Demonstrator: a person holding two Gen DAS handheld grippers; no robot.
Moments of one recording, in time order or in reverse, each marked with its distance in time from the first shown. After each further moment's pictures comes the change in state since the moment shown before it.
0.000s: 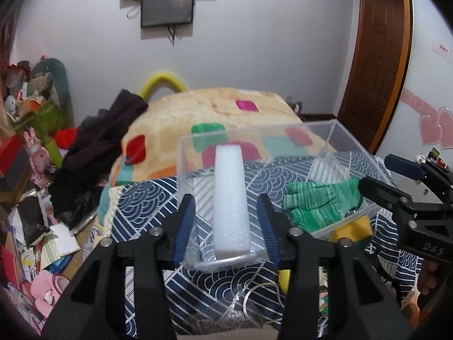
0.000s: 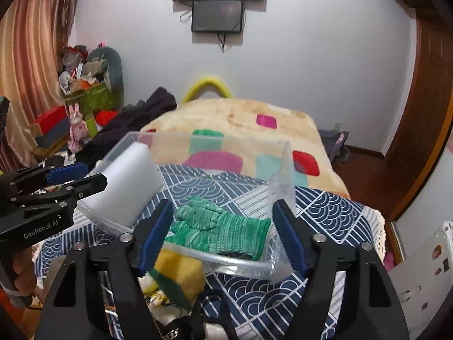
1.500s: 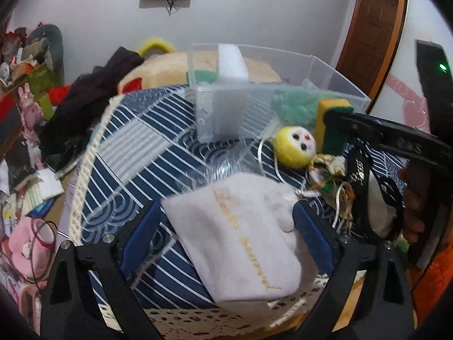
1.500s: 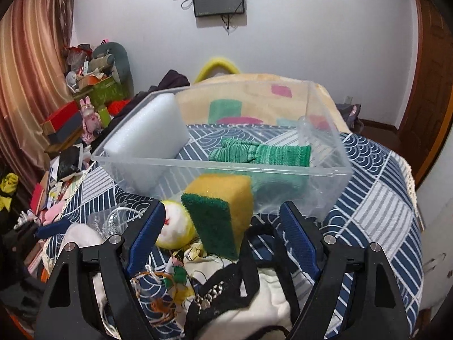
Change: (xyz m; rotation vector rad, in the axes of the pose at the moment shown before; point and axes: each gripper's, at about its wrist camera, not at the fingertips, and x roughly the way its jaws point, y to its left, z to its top) left arm -0.032 0.016 -0.122 -0.053 0.113 -0.102; right arm 0.031 0.028 -0.047 0.092 0.091 0.086
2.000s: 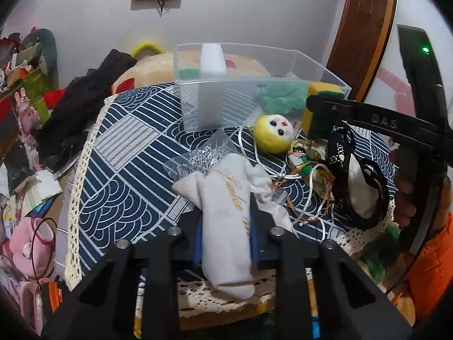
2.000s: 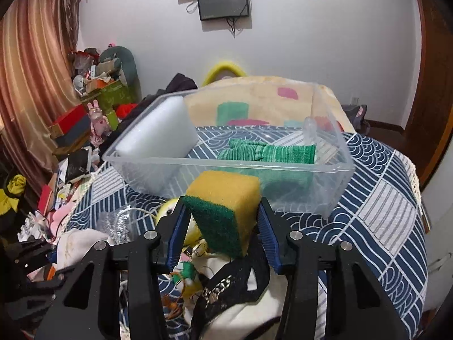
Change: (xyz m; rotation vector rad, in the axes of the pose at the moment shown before) left arm -0.020 -0.013 -0.012 0.034 0.005 -0.022; right arm -0.017 -0.003 -0.003 -0.005 -0.030 0.040
